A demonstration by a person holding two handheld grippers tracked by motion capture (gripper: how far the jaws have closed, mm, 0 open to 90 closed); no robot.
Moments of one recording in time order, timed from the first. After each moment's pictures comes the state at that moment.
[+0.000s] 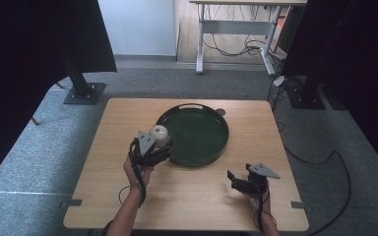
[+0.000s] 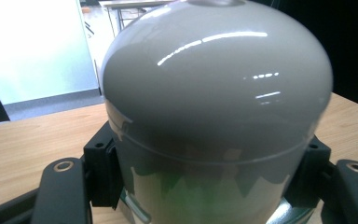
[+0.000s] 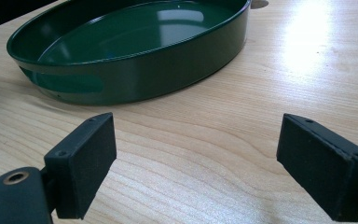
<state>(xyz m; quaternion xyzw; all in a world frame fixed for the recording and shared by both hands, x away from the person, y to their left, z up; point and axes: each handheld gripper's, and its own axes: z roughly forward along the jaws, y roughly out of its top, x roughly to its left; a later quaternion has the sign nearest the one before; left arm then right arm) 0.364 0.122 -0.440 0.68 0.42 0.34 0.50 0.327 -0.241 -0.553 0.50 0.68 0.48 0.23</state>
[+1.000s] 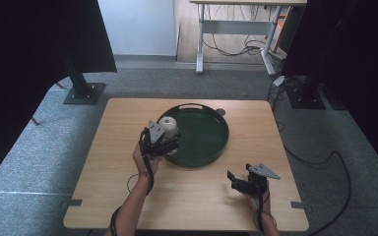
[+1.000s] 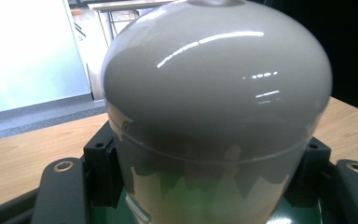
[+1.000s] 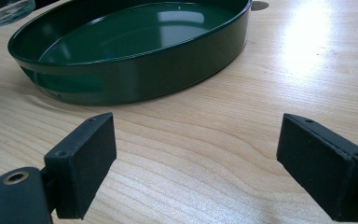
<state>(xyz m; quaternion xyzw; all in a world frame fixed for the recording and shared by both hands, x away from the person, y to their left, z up) 0.396 0.100 -0.437 0.69 0.41 0.34 0.50 0.326 -0.240 -0.553 0.49 0.68 0.48 0.24</state>
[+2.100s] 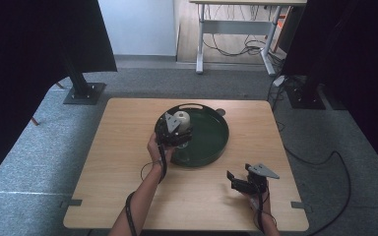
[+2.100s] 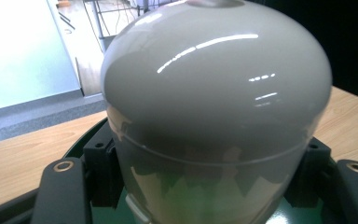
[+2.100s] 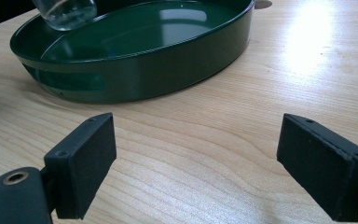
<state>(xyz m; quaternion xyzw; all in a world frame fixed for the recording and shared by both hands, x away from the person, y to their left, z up) 0.444 0.060 -0.455 0.71 0.40 0.33 0.48 0.327 -0.240 -0.553 0.49 0.69 0.48 0.24</state>
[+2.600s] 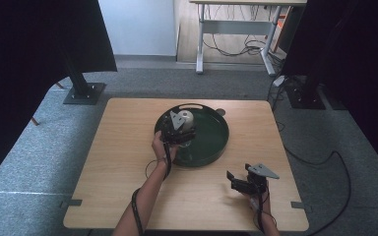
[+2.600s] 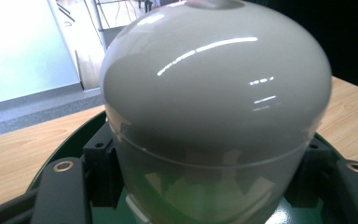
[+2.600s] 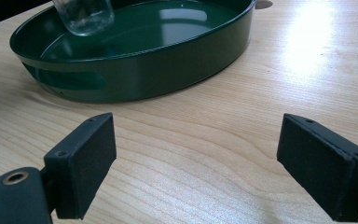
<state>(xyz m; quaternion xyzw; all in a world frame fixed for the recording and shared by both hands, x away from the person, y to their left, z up) 0.458 0.047 -0.465 0.72 0.41 0.32 0.47 0.327 -0.239 -0.552 0.49 0.69 0.48 0.24</state>
